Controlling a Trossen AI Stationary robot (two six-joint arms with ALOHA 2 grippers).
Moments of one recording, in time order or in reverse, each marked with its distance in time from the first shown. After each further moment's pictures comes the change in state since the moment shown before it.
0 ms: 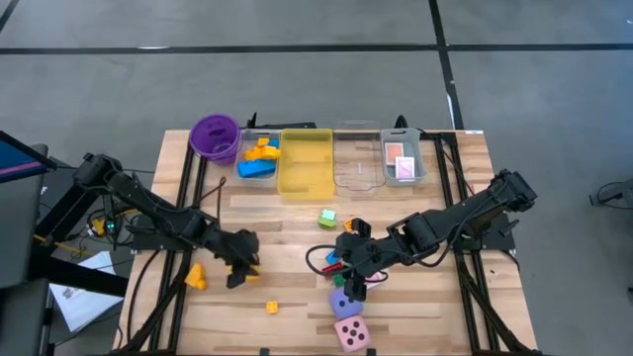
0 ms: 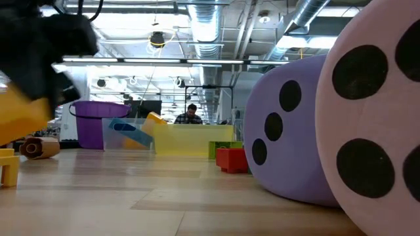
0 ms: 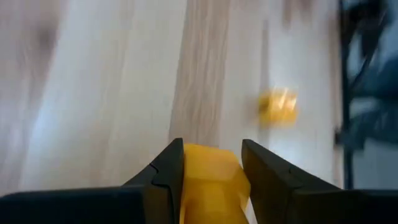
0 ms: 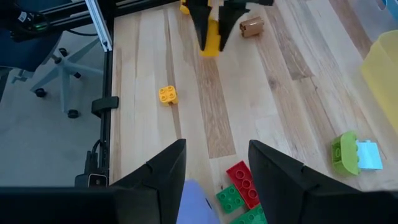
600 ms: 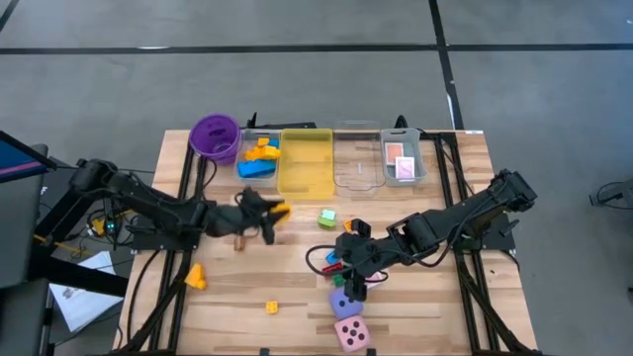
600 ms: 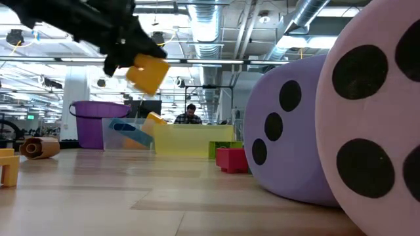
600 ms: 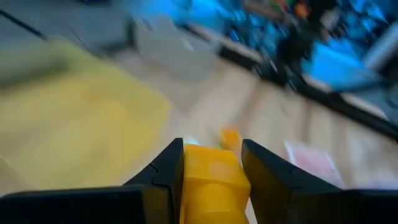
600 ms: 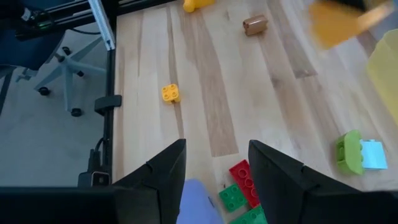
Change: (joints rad) left arm 0.189 0.000 0.000 0.514 -0.685 0.198; right arm 0.000 0.000 0.000 0.001 -0.014 0.001
